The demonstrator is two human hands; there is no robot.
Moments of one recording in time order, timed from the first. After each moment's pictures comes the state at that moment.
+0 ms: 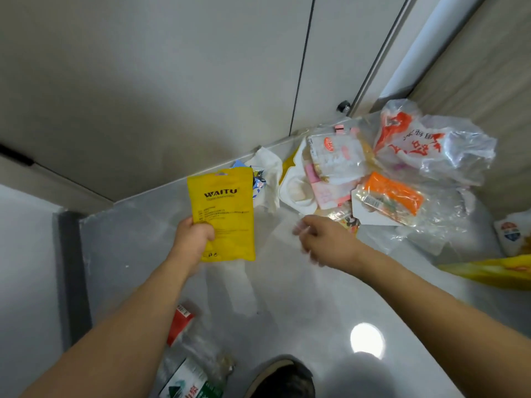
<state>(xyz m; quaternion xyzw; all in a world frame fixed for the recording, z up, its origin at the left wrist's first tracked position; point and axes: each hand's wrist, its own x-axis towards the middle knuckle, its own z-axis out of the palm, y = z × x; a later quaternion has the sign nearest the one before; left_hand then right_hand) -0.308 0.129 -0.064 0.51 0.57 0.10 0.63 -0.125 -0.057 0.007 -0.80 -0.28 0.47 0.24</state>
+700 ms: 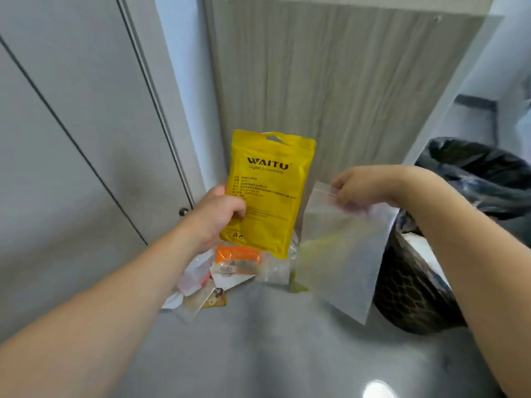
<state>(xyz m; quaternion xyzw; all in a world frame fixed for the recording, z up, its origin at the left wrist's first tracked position) -0.047 -0.098 0.190 0.73 0.15 -0.02 0.66 0.042 -0.333 0.252 -0.93 -0.14 0.28 0.18</state>
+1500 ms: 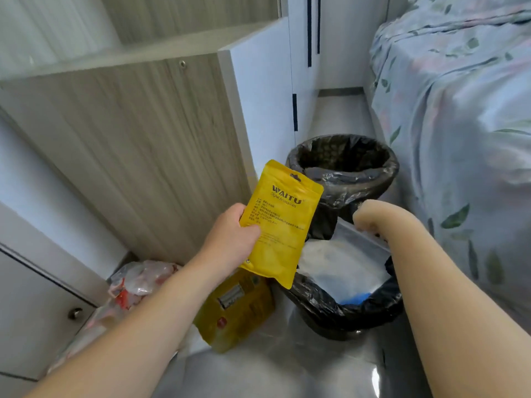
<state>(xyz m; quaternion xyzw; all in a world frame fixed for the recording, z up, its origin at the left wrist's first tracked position) 0.049 -0.338 0.198 0.89 -0.02 -0.04 0.44 0.069 -0.583 0.192 -0.92 0.21 0.20 0.26</state>
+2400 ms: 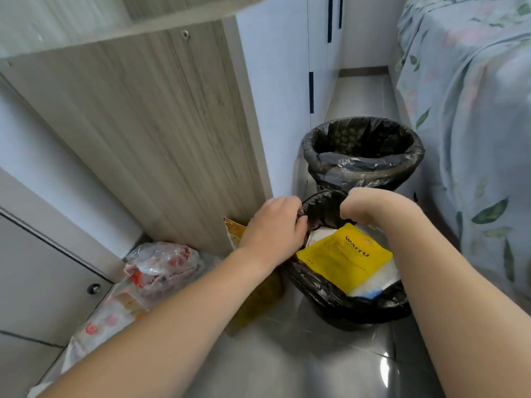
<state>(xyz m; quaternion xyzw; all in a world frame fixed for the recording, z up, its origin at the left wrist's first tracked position) 0.063 -0.375 0.154 0.95 -0.23 0.09 0.18 0.086 -0.555 0.188 -0.95 0.10 0.22 0.19</state>
